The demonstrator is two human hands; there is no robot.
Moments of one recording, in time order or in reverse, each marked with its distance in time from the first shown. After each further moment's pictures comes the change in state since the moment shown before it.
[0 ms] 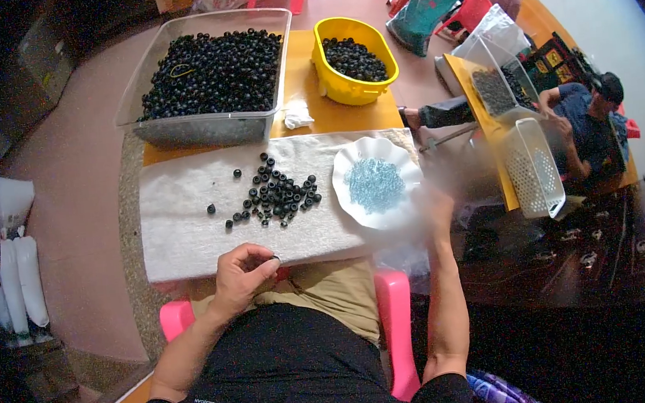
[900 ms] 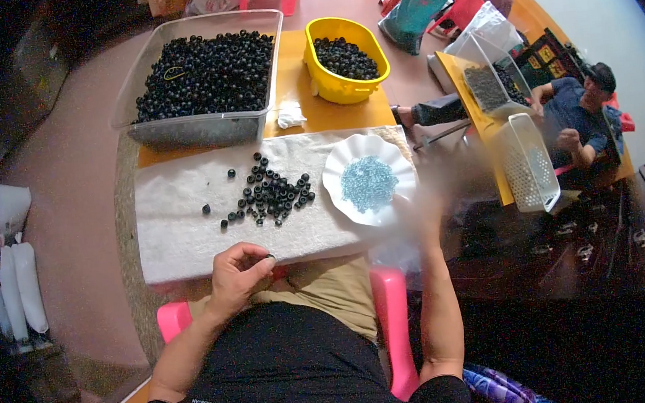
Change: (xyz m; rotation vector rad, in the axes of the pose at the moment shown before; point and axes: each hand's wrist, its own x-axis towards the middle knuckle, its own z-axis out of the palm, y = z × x) left_hand -0.001 0.005 0.003 0.011 0.003 0.010; right_hand -0.012 0.006 0.006 -0.388 -0.024 -0.112
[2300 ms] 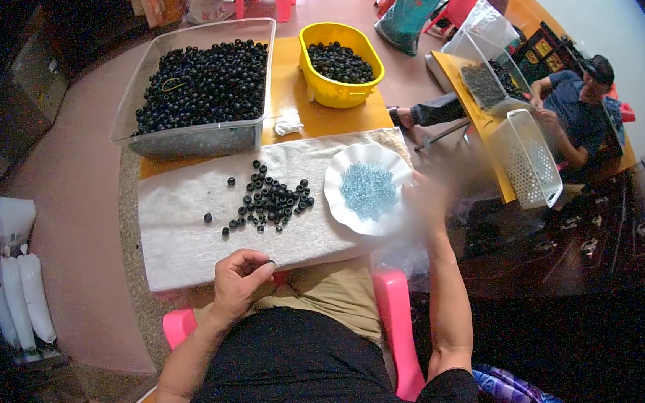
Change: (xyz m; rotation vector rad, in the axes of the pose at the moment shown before) left_hand 0.001 -0.001 -0.004 0.028 0.004 0.016; right_hand 0.020 -0.020 -0.004 0.289 0.016 0.019
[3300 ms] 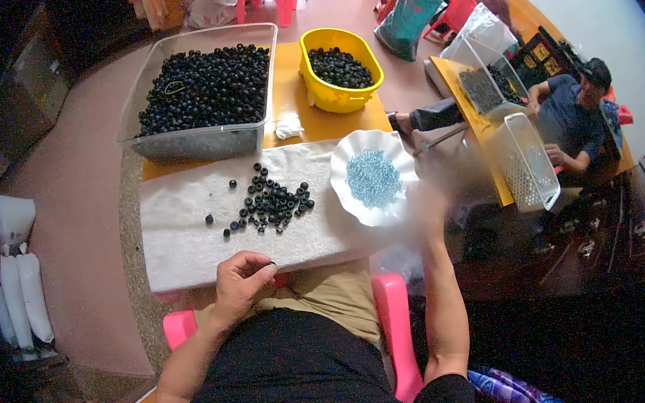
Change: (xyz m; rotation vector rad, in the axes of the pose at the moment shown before) left_hand -0.005 -0.001 0.001 -0.024 0.011 0.005; right_hand -0.024 -0.042 0.015 0.226 0.030 0.140
